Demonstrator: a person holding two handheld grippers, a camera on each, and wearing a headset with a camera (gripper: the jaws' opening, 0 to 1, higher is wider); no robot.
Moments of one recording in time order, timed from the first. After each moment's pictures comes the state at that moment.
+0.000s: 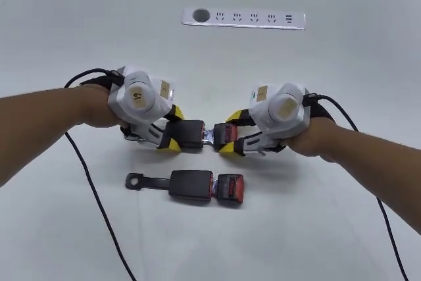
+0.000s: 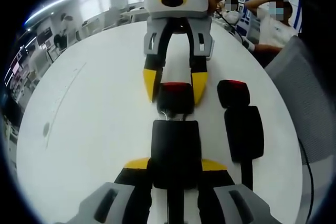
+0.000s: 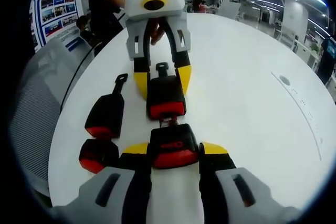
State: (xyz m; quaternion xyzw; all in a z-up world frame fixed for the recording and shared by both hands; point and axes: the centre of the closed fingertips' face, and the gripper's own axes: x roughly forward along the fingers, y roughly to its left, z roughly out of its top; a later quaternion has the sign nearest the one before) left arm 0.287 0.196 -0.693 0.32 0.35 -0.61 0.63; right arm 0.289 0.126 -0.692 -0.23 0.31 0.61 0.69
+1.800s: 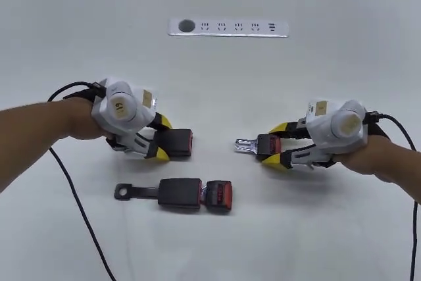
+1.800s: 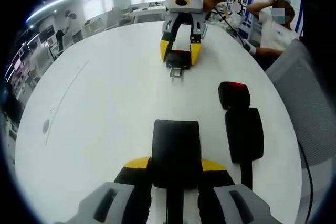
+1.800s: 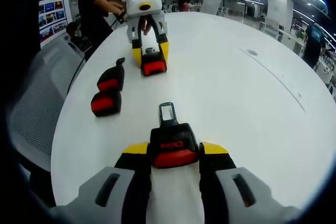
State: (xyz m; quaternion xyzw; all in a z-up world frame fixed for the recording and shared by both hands) left arm 0.284 0.198 -0.689 0.31 0.35 -0.61 0.64; right arm 0.277 0.016 -0.690 -0.21 0.33 0.57 0.73
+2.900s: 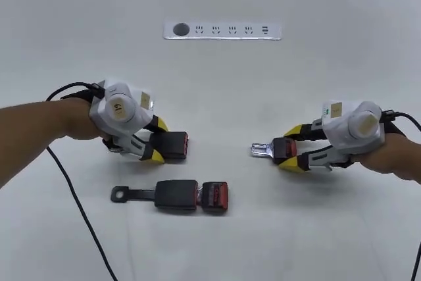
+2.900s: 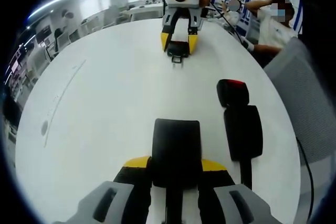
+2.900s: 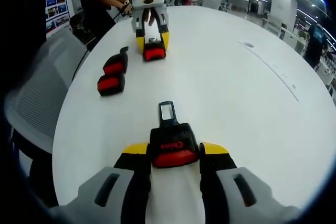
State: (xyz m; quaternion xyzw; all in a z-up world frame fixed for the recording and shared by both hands) left arm 0.283 0.198 -0.690 0.32 0.36 -0.62 0.62; right arm 0.278 -0.019 -0.690 -0.23 0.35 0.57 0.71
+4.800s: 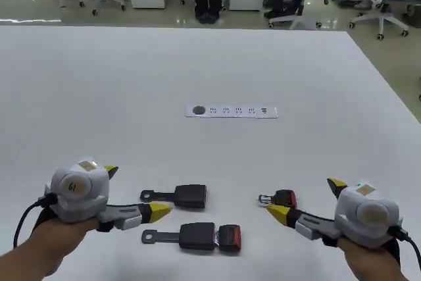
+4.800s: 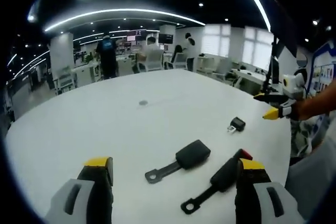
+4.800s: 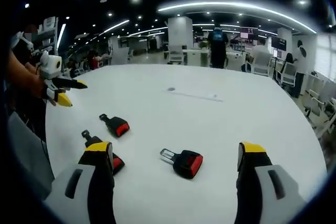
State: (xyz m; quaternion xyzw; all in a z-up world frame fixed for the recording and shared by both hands) left arm 0.240 0.296 -0.573 0.04 0.26 -0.29 0.92; right arm 0.231 -0.014 -0.580 -0.04 0.21 0.23 0.95
